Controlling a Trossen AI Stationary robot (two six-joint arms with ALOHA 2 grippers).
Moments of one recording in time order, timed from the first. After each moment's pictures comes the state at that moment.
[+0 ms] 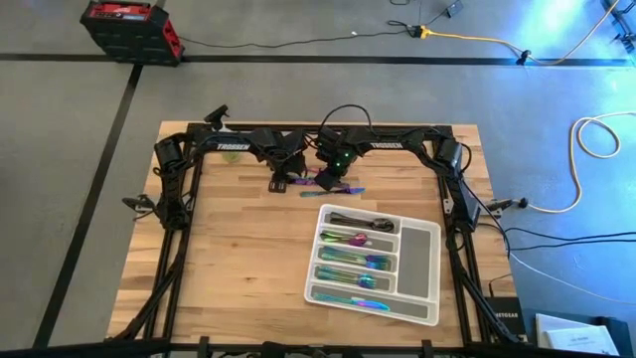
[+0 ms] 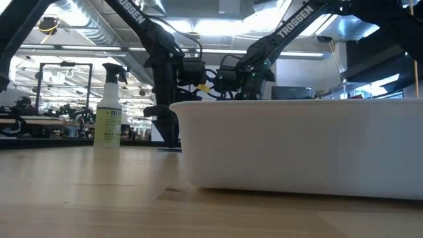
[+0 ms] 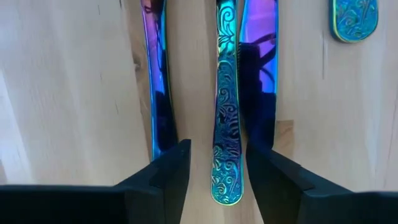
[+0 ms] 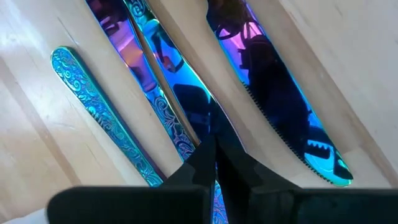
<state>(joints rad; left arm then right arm) 0.47 1.91 1.27 -0.69 -0.04 0.61 -0.44 2.16 1.50 -0.71 -0.28 0.23</state>
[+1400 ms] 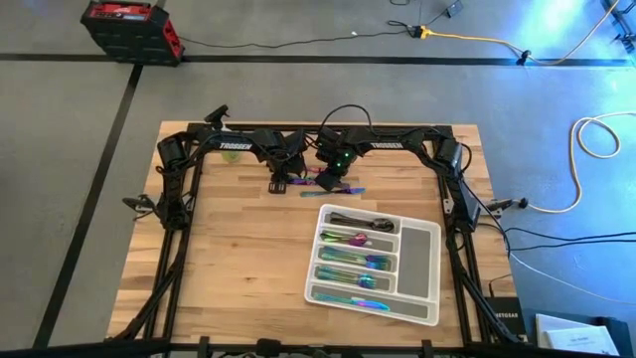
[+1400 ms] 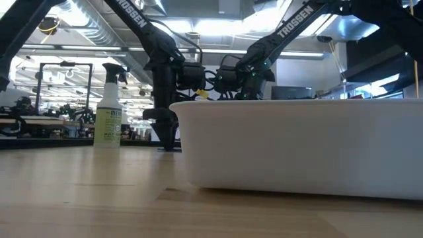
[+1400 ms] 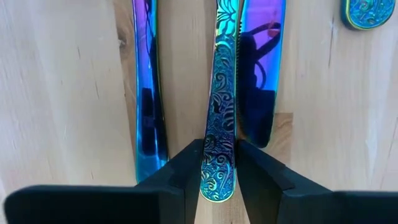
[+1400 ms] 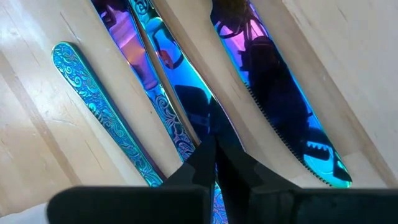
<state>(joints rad) 0.49 1.95 1.27 -0.72 -0.05 0.56 -0.44 2.16 1.50 -0.71 -0.28 0.20</state>
